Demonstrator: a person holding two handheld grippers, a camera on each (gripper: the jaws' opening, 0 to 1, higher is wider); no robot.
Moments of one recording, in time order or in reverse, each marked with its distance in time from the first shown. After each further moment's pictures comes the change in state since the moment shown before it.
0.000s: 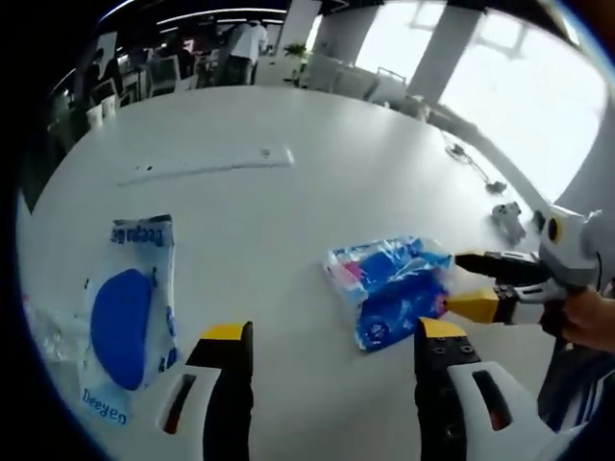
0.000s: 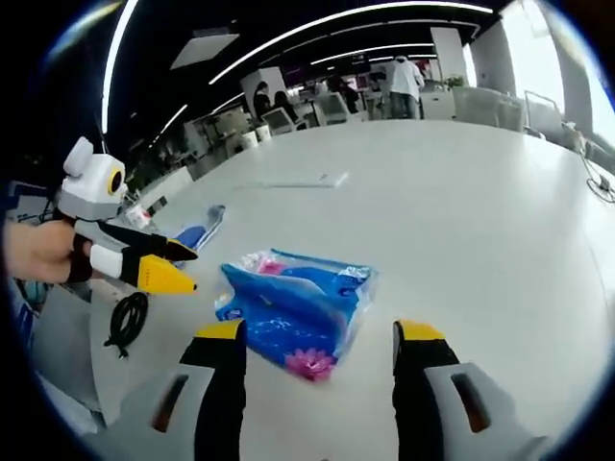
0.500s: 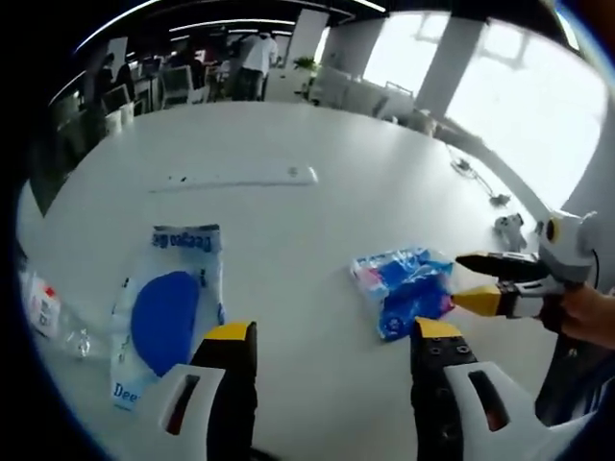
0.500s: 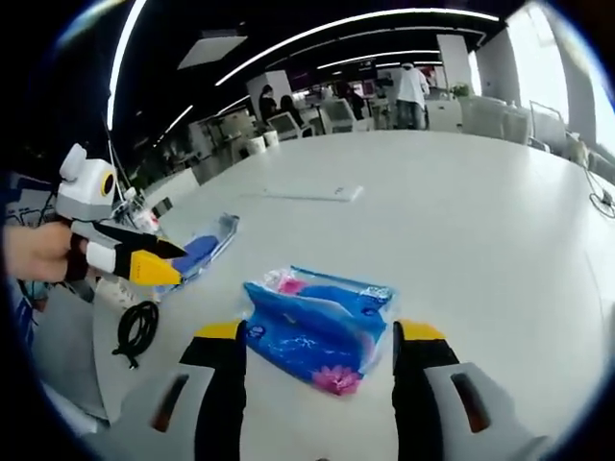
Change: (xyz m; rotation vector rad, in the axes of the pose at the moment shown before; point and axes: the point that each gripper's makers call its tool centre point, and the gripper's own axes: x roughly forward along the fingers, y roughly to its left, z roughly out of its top) left arm -0.036 0.027 0.007 -0.014 -0.060 0.034; right arm -0.001 0.021 0.018 -0.028 -0.024 0.007
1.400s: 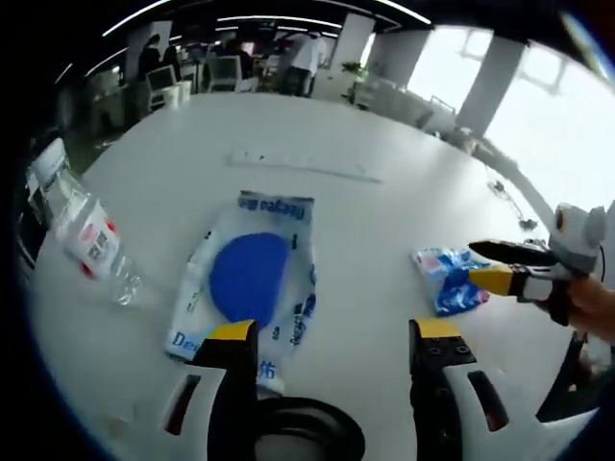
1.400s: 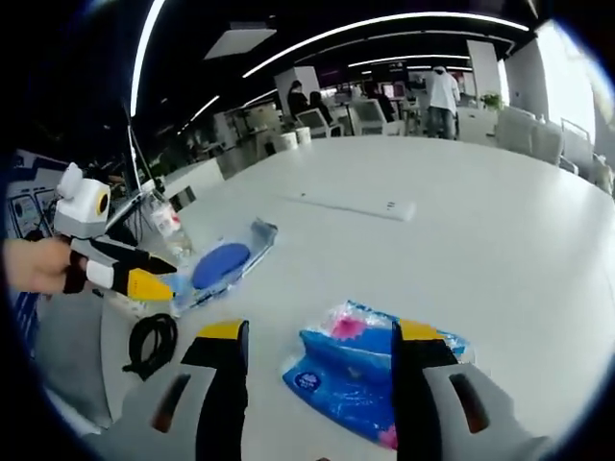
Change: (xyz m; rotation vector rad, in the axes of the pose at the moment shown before) left arm -0.049 0.074 -0.033 -0.188 -0.028 0.134; right arm 0.050 0.063 0.030 -0.085 0.014 0.112
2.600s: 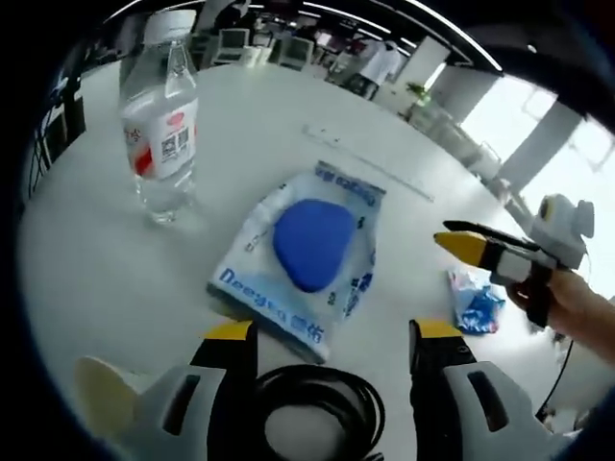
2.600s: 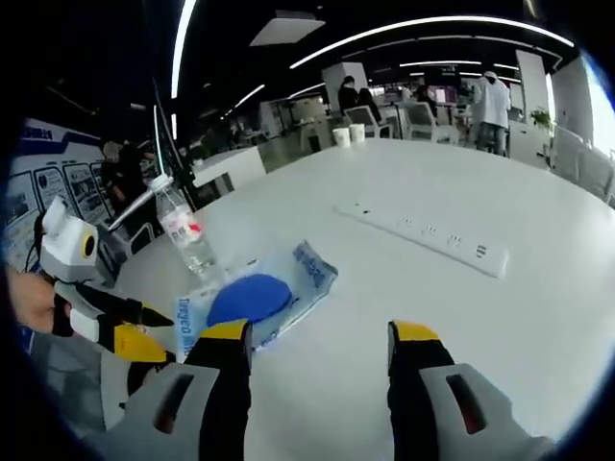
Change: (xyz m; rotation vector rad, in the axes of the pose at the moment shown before) left arm -0.004 0.045 -0.026 -0.262 0.000 0.069; right arm 0.094 0.056 0.041 -0.127 0.032 0.173
